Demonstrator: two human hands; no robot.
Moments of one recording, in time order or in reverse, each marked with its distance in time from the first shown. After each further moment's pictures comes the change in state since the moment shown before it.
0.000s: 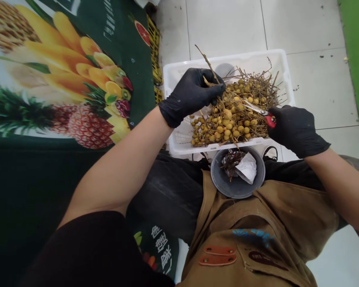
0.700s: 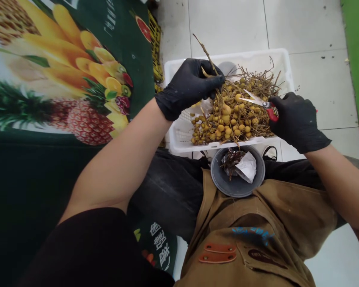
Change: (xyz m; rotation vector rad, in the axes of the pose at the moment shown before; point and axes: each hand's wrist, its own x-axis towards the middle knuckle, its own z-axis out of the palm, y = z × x) left_hand 0.015 -0.010 -0.013 -0.027 0.036 0.124; right_hand 0.010 0.004 -0.002 0.007 0.164 -0.095
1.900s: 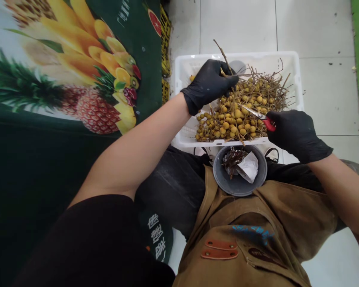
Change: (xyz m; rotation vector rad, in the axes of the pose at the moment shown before) left_hand 0.003 0.007 0.023 0.062 0.153 -0.157; right_hand -0.009 -0.029 -0.009 -0.029 -0.102 -0.083
